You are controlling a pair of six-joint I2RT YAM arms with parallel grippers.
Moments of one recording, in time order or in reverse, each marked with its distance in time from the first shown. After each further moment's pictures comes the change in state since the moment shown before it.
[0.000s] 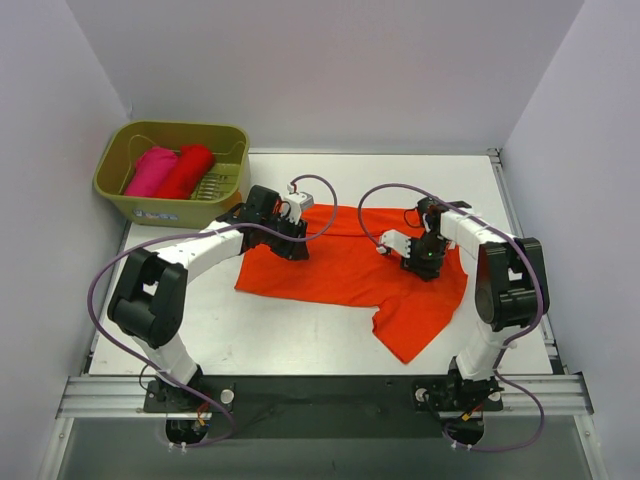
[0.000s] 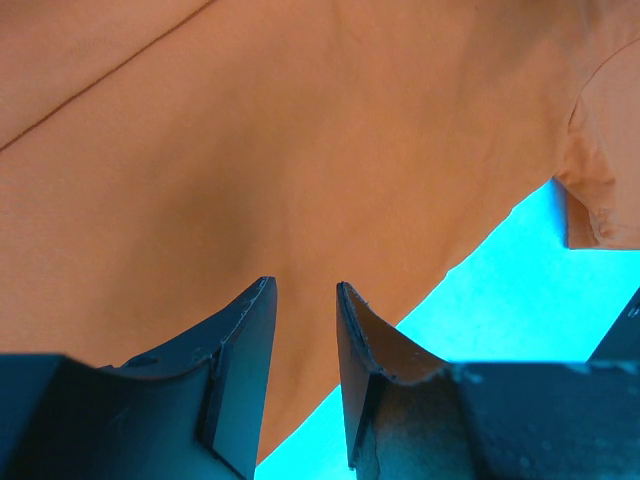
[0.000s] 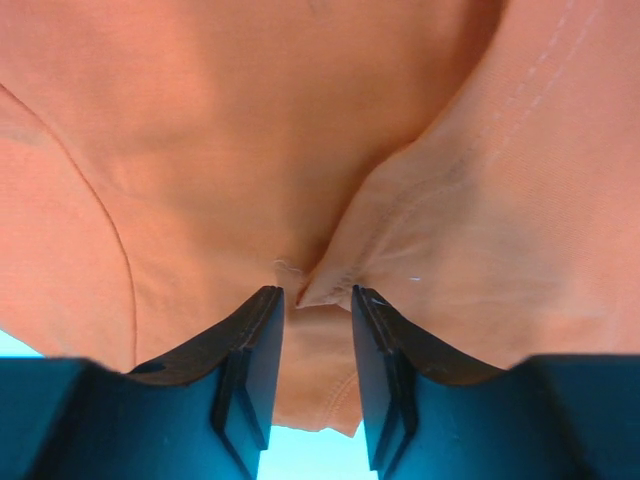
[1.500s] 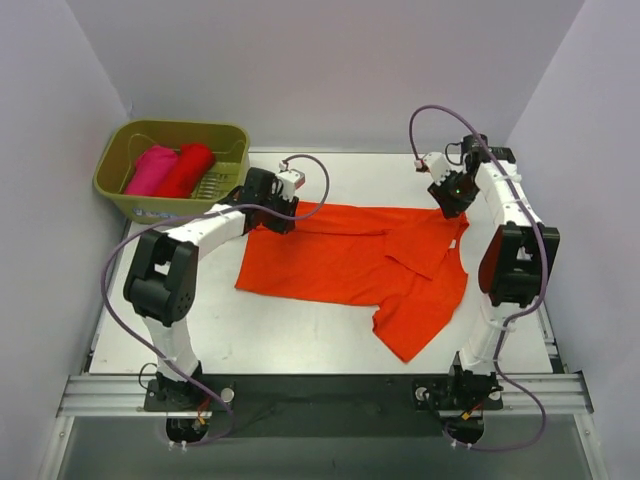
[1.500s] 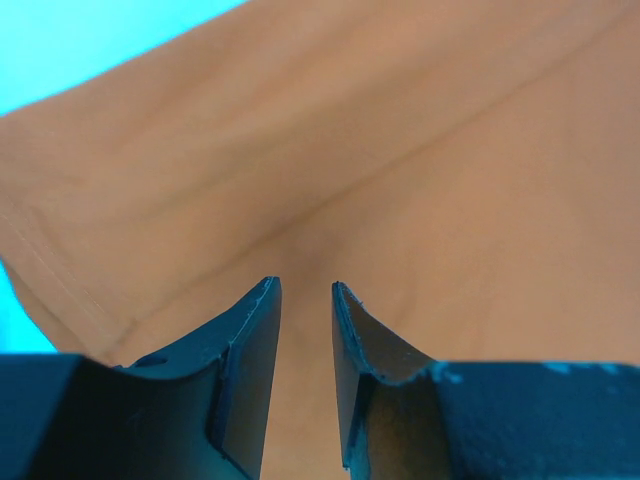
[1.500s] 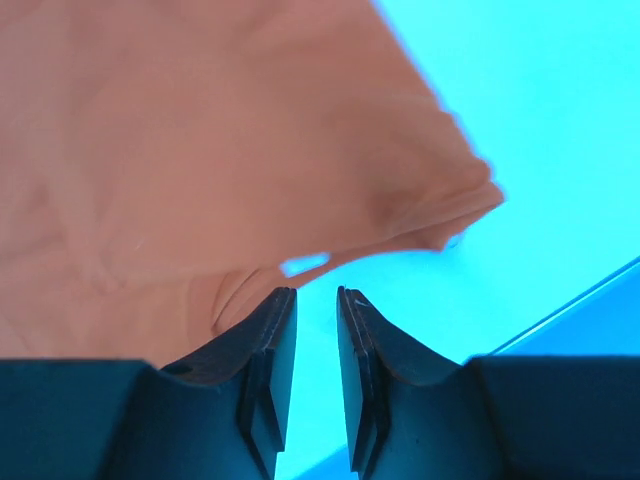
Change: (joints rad) left arm 0.073 0.137 0.147 0.060 -0.213 0.094; right arm -0.201 0.138 0.553 -0.154 -0.042 0.320
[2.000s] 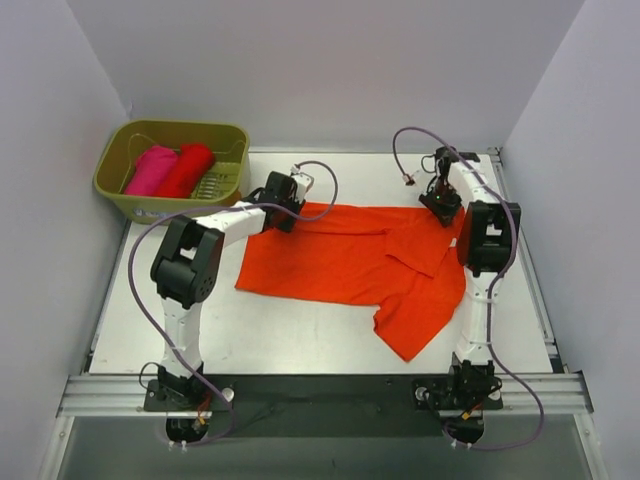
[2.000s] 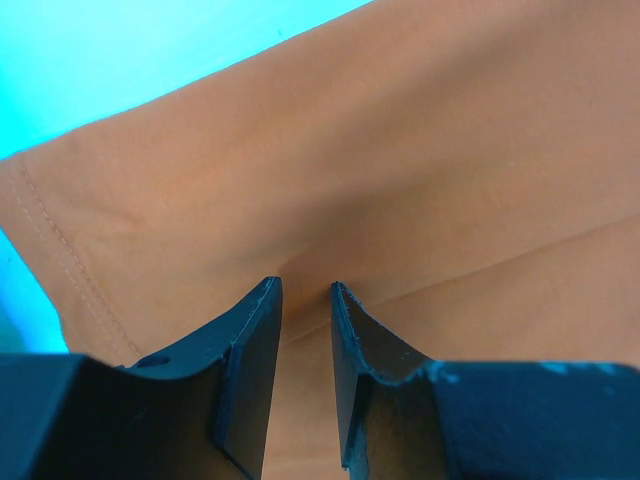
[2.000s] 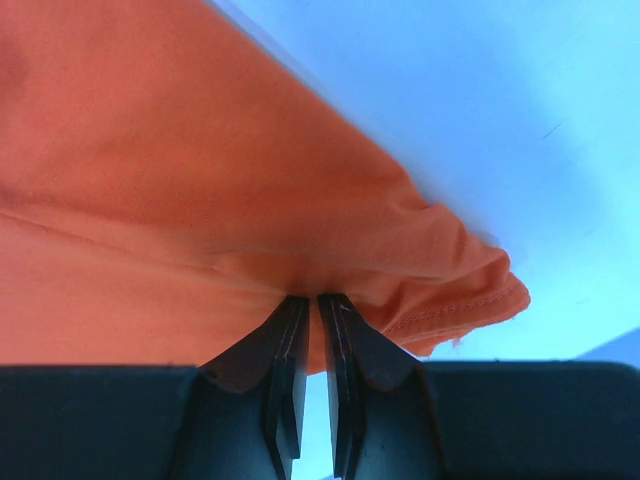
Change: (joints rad) left arm -0.054 0.214 0.133 0.033 -0.318 0.032; right arm 0.028 0.441 0.286 0.007 0.256 0.156
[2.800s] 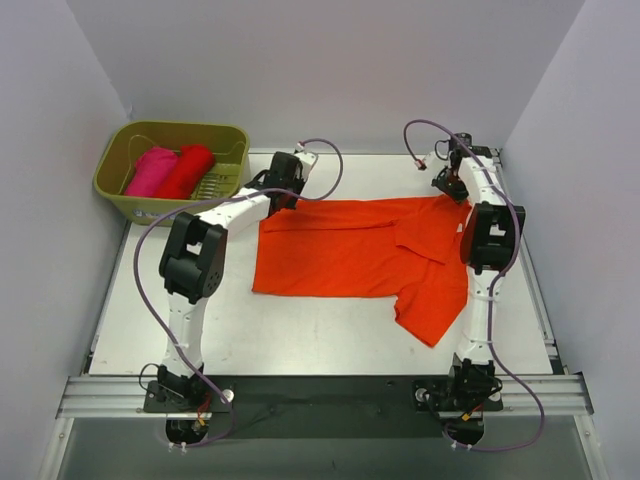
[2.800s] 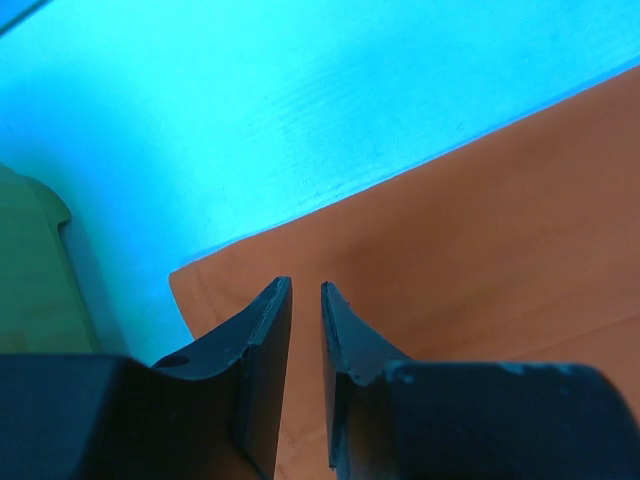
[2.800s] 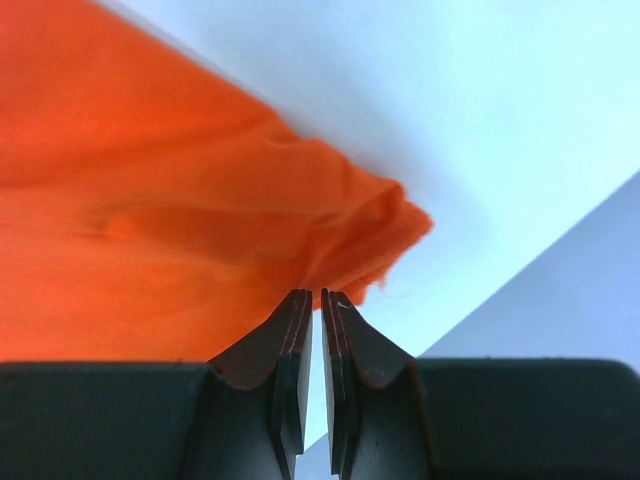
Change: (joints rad) left arm -0.002 0.068 0.237 -0.014 -0.100 0.035; right arm -0.042 0.078 0.179 0.103 0.080 -0.124
